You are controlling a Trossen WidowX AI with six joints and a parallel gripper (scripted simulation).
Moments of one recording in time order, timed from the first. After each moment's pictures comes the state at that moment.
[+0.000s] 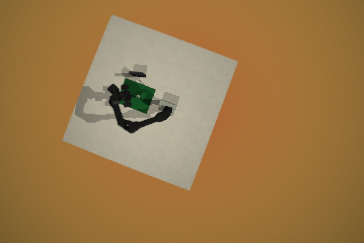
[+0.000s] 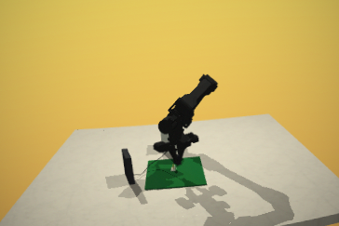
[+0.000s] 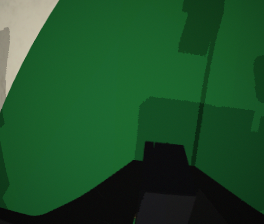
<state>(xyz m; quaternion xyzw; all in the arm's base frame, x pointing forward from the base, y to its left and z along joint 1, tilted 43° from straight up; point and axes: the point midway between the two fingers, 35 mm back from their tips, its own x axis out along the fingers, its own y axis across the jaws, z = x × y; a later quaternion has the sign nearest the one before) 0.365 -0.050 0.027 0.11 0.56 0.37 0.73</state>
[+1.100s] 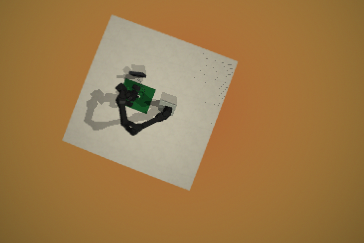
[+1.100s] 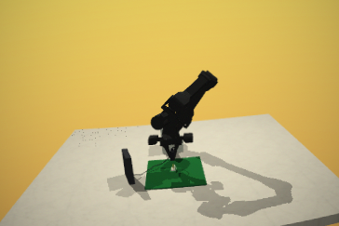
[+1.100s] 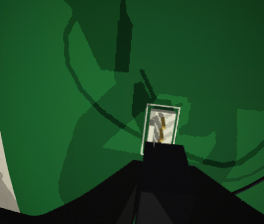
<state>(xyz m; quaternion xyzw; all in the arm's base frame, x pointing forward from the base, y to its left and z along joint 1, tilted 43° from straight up) 0.314 -0.060 0.011 0.33 0.64 0.19 0.67</state>
